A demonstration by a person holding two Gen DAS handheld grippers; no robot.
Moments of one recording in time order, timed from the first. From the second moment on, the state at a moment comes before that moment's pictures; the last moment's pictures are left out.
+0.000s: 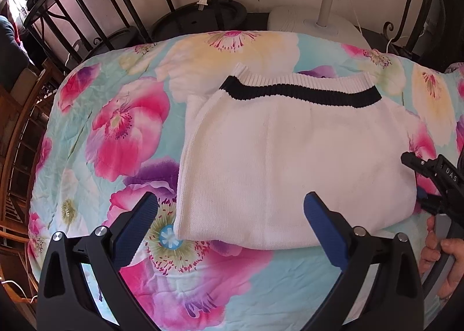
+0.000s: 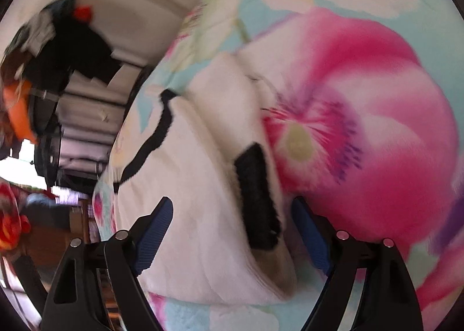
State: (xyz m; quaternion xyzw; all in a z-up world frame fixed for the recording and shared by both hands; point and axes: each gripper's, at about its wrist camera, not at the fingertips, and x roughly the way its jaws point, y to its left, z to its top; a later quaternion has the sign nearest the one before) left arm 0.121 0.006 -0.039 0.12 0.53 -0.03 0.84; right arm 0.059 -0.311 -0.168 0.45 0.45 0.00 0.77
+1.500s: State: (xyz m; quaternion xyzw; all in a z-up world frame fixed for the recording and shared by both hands) left arm 0.126 0.137 0.028 -0.03 0.50 0.01 0.87; right arm 0.124 -0.157 -0.031 0.19 0.46 -0.07 0.86
